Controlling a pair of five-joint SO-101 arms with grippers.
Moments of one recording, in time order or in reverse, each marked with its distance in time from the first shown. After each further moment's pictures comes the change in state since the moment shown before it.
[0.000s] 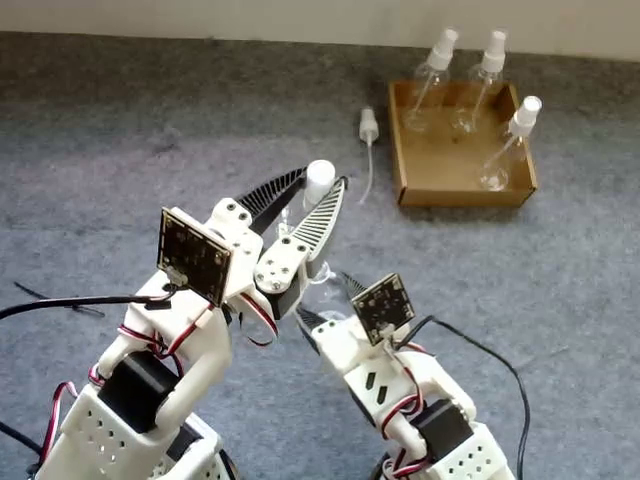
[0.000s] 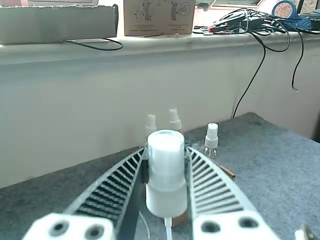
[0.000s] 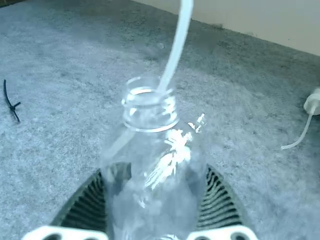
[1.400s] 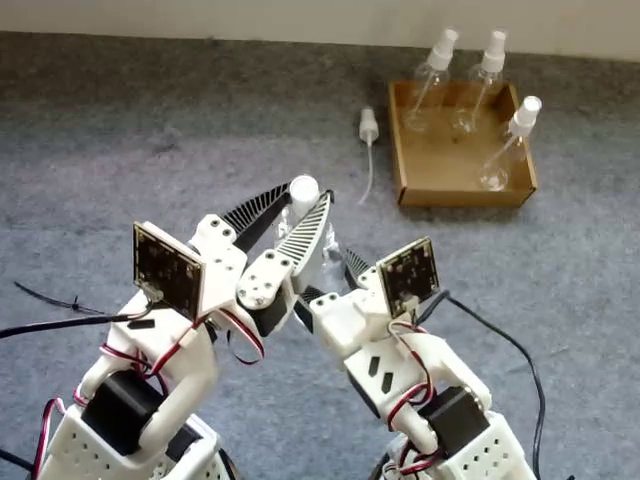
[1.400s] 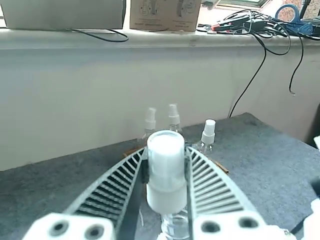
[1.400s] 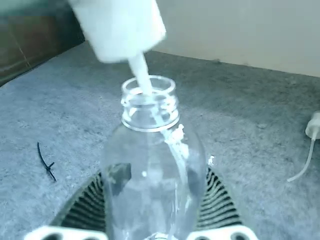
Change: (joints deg) left arm -3.1 -5.0 1.1 5.8 3.6; right arm -1.3 15.6 -20.1 -0.1 -9.4
